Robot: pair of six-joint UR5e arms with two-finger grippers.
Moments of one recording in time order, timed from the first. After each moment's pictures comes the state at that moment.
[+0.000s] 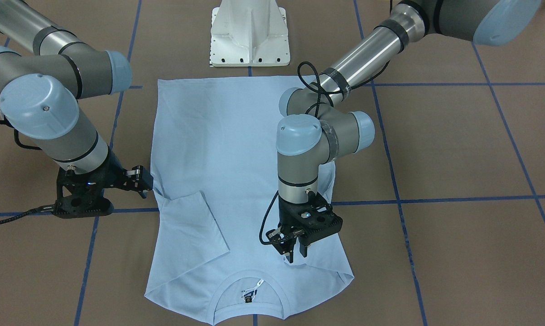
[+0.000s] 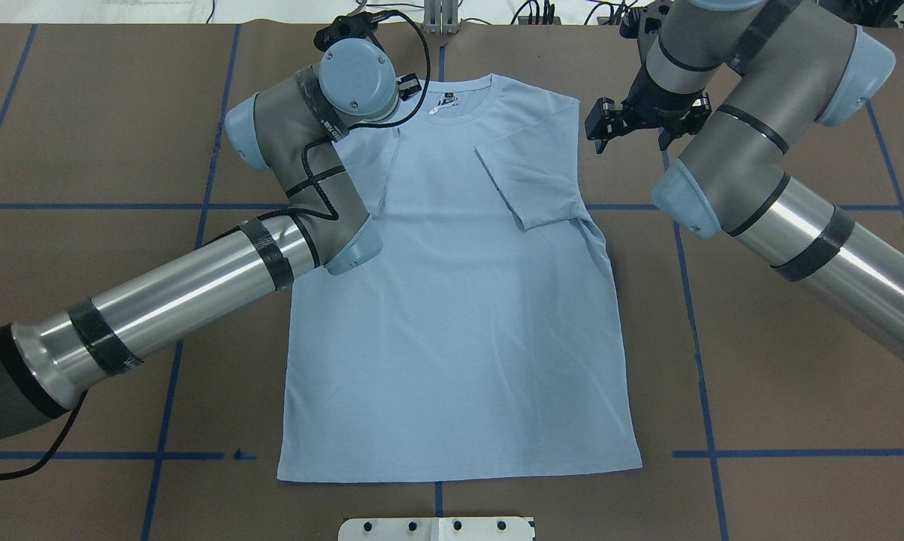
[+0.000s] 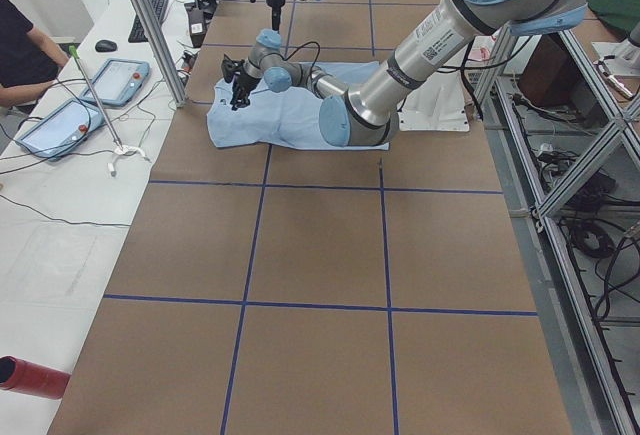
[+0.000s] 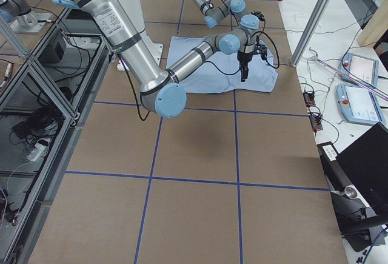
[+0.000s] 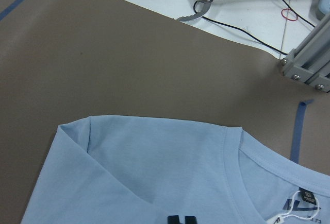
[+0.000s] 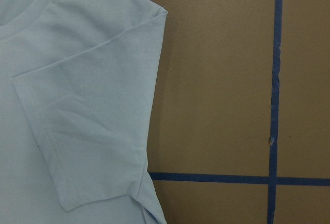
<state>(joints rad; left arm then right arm) -0.71 -2.58 -0.98 -2.08 -1.52 -1.48 0.92 -0.95 1.54 -1.56 2.10 0.80</state>
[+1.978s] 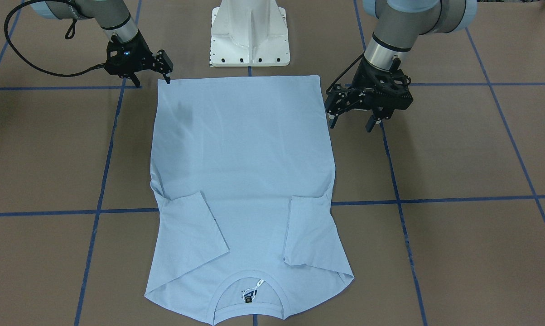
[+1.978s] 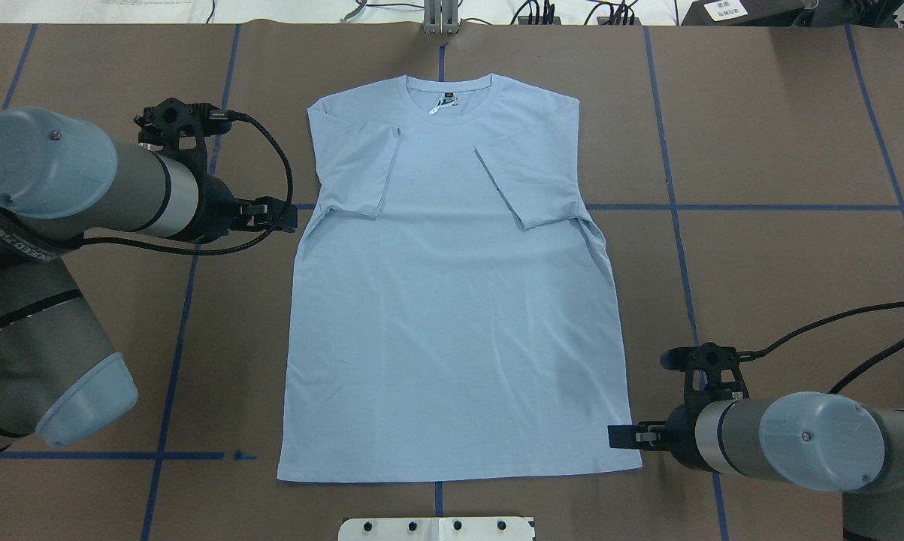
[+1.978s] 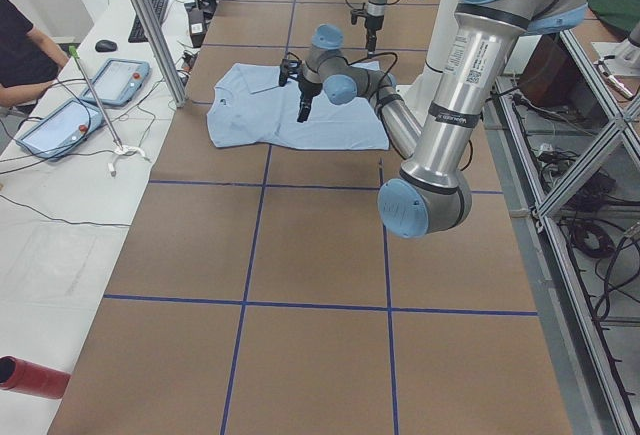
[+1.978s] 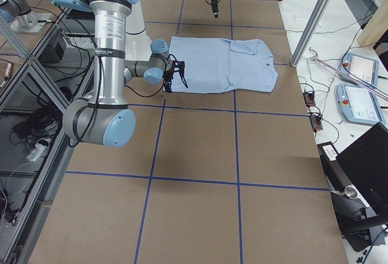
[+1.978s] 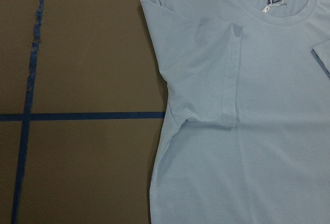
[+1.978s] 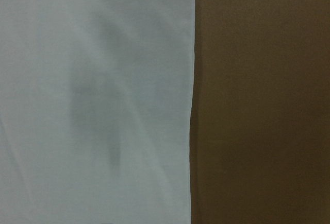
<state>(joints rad) -0.68 -1.93 -2.00 -1.76 -1.84 -1.16 0.21 -1.66 2.12 -1.13 1.65 1.42</state>
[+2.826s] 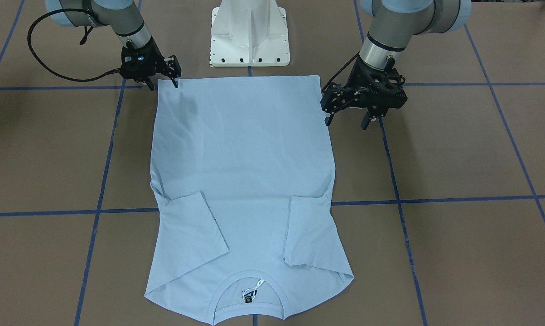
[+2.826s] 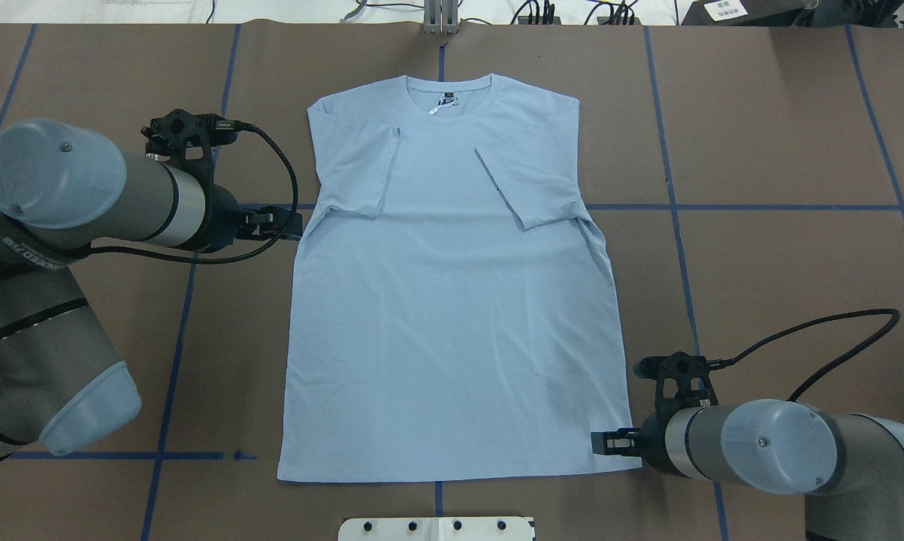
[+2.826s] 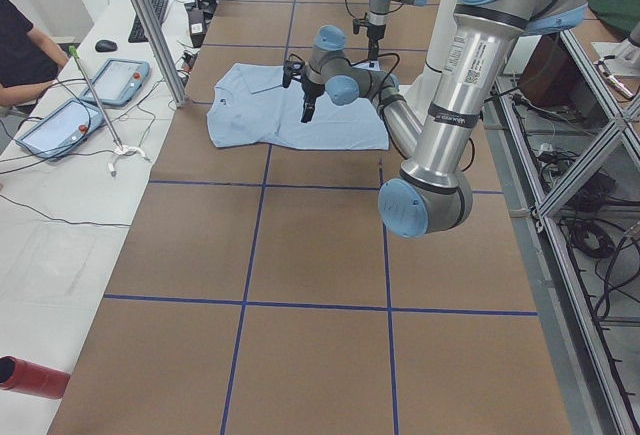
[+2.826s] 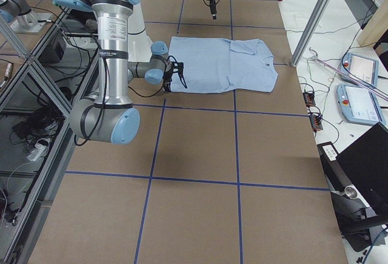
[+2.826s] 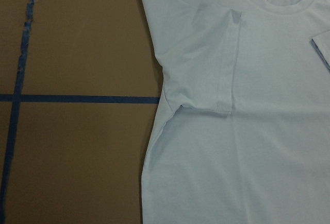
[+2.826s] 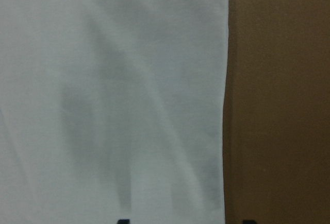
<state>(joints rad) -0.67 -1.93 -2.00 -1.76 -1.84 -1.17 0.19 -1.60 2.06 -1.12 1.66 1.43</state>
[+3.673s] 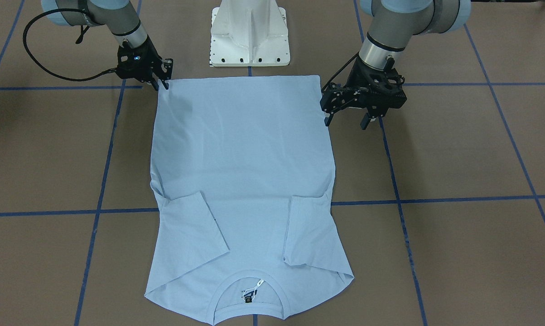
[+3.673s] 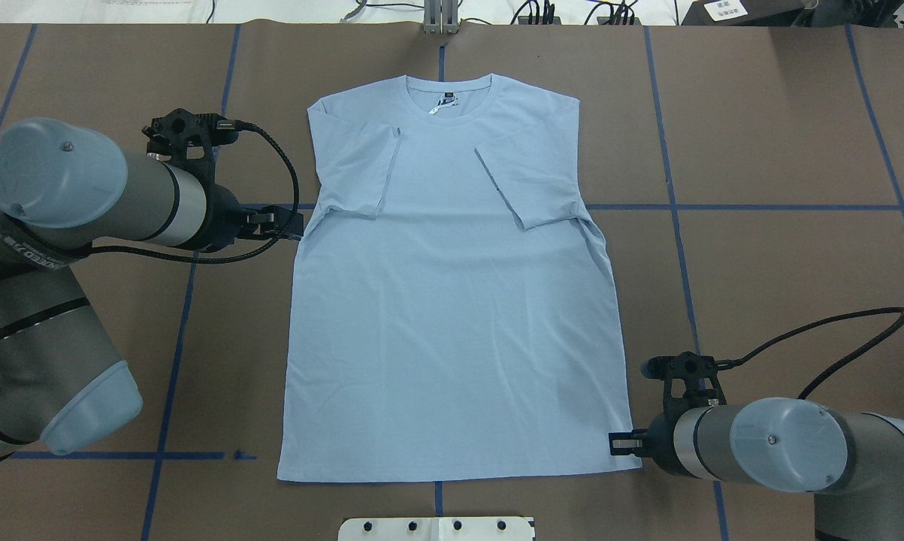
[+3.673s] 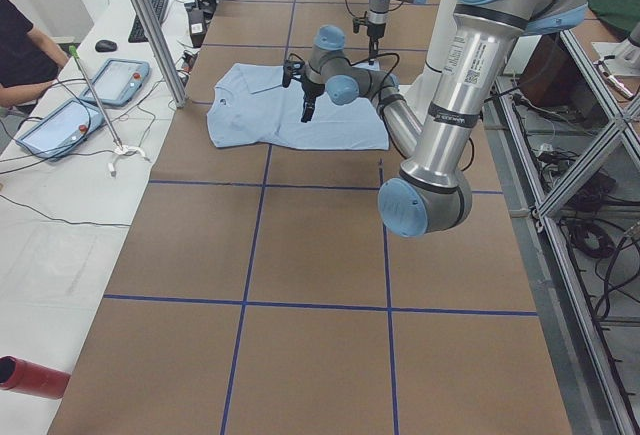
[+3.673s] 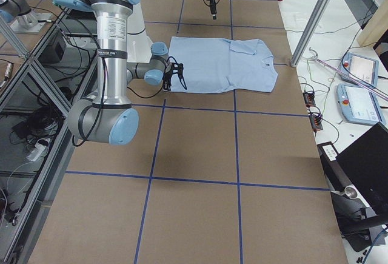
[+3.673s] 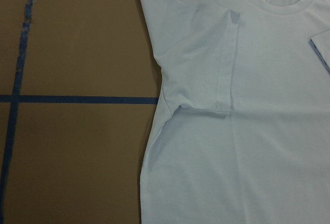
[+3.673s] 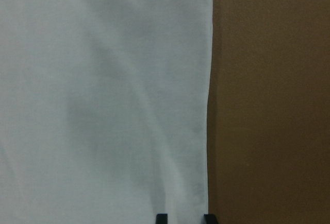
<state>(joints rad) -0.67 -1.93 -2.00 -1.76 -1.84 -1.17 0.20 -1.62 2.07 -1.12 1.67 1.43</state>
